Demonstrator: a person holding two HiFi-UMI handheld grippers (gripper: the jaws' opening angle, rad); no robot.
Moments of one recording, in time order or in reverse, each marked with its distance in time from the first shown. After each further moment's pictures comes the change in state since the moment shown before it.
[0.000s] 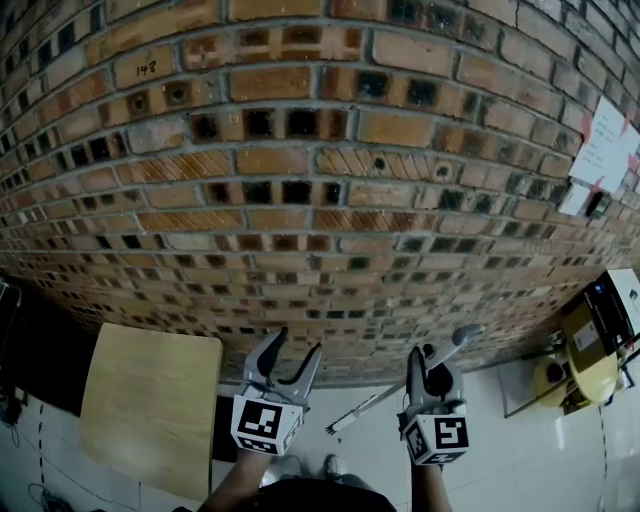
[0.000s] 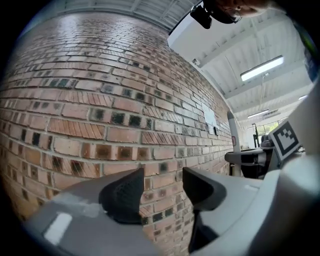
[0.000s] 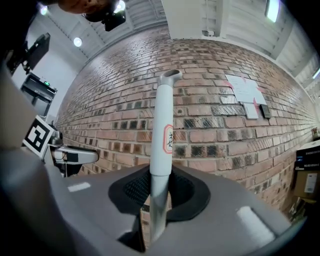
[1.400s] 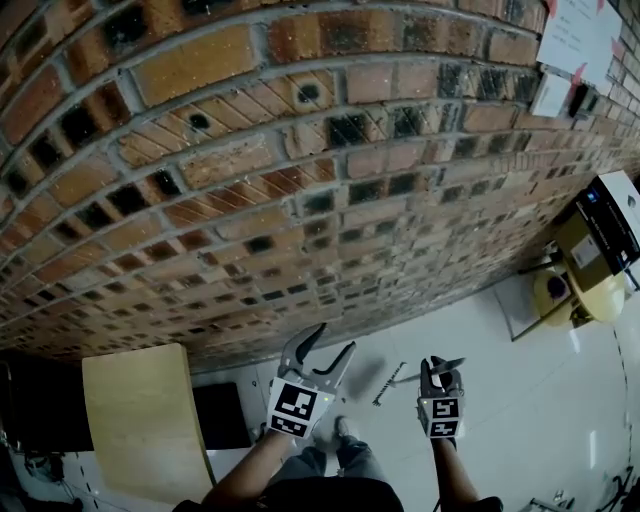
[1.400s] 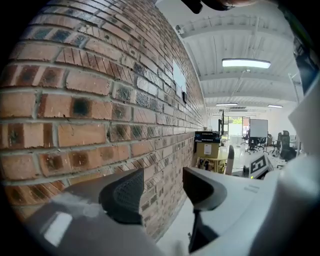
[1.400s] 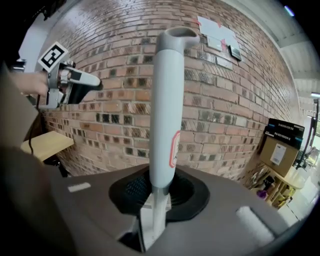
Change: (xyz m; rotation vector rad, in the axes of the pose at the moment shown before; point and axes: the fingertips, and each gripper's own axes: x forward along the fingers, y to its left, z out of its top) left arm 0.137 -0.164 -0.146 0.056 0.288 -0.415; right arm -0.081 -0.182 -0.303 -0.011 0.530 -0.217
